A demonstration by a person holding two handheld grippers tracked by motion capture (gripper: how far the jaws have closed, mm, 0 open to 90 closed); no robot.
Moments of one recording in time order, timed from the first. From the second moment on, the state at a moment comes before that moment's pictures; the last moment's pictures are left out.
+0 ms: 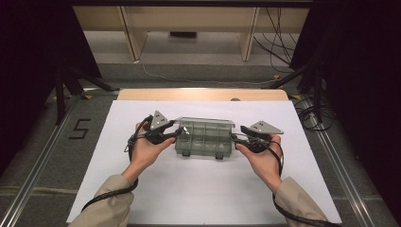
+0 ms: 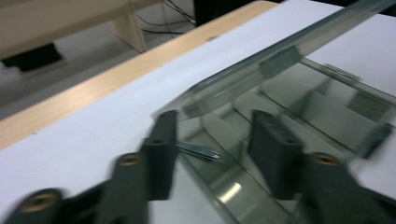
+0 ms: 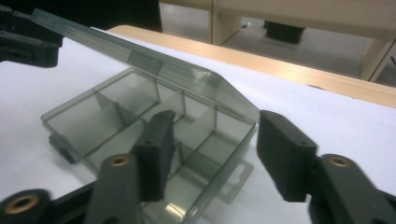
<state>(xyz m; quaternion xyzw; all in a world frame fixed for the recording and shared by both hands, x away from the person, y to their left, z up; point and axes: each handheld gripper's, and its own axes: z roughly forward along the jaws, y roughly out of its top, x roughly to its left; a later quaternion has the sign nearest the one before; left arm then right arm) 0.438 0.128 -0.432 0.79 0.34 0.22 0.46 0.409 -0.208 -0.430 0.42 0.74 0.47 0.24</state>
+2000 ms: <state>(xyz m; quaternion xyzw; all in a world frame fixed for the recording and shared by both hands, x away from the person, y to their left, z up) 0.430 0.122 -0.417 0.79 0.37 0.20 0.44 0.407 -0.195 -0.416 0.38 0.78 0.46 0.20</state>
